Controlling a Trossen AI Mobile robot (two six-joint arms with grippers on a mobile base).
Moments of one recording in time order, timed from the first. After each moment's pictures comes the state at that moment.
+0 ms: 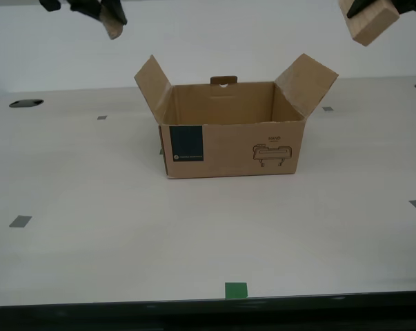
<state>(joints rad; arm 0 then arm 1) -0.08 1.77 1.52 -0.82 -0.58 -0.06 -0.25 1.83 1.61 -0.61 0.16 -0.06</state>
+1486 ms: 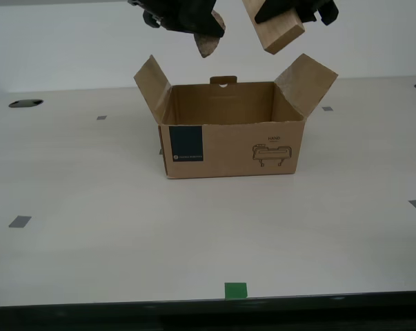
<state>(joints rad) 0.28 1.74 1.34 -0.45 -0.68 -0.13 -0.54 1.80 1.25 -0.05 0.44 0.23</state>
